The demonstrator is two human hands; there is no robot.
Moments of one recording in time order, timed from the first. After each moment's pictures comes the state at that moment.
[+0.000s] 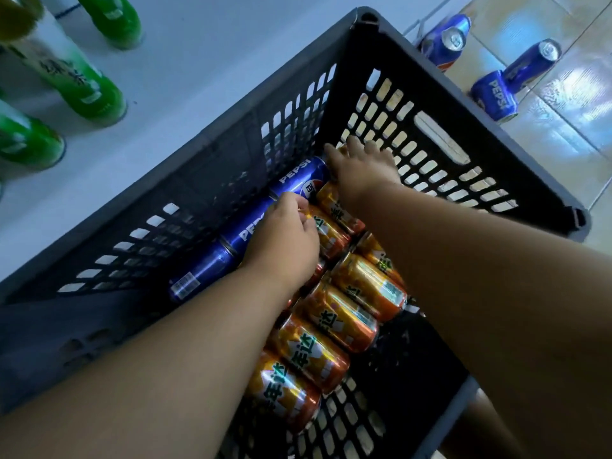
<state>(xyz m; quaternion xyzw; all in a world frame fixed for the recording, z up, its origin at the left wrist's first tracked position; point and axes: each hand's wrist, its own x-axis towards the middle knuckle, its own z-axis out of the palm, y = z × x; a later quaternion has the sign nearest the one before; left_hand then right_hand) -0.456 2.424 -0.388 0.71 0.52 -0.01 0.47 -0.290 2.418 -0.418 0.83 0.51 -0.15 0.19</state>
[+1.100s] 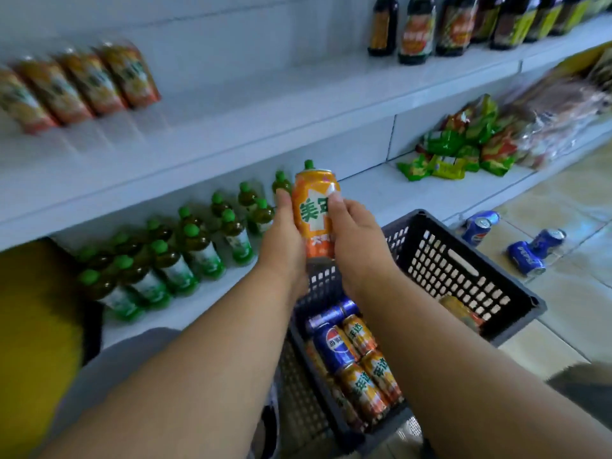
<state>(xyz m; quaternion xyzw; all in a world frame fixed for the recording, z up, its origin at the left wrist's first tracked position) -0.635 2.374 -0.085 0.33 0.45 0.40 0.72 -0.556 2.339 -0.095 0.59 0.28 -0.43 -0.63</state>
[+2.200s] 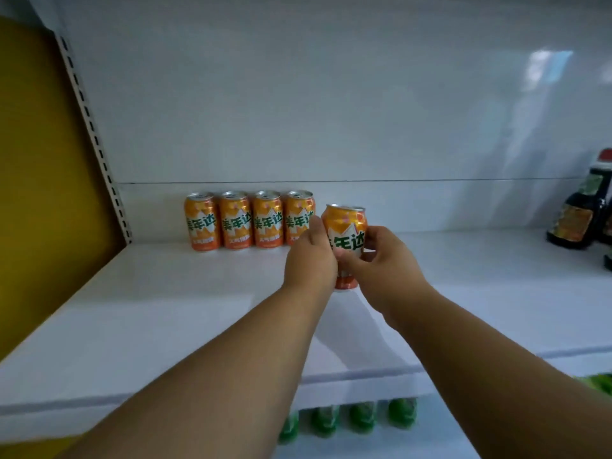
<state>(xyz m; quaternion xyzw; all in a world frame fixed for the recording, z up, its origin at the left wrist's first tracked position) -0.768 2.616 0.051 0.45 0.56 0.56 0.41 -0.666 2.610 0.039 0.55 0.59 -0.32 -0.50</state>
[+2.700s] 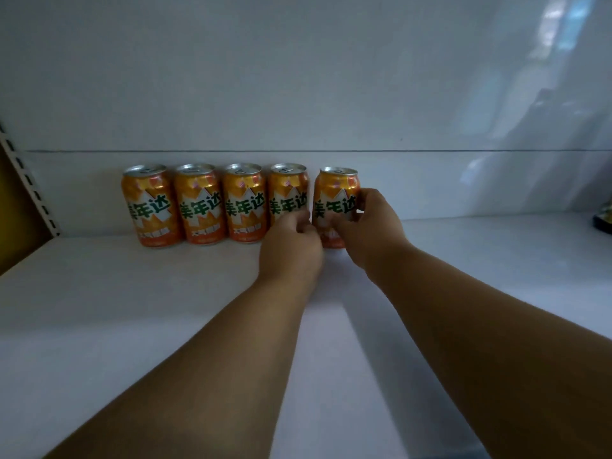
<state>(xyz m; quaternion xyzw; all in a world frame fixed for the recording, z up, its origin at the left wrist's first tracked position) -0.785 2.726 -0.006 0.50 0.61 0.53 0.32 -0.673 2.761 -0.001 0.58 0.59 -0.26 -0.49</state>
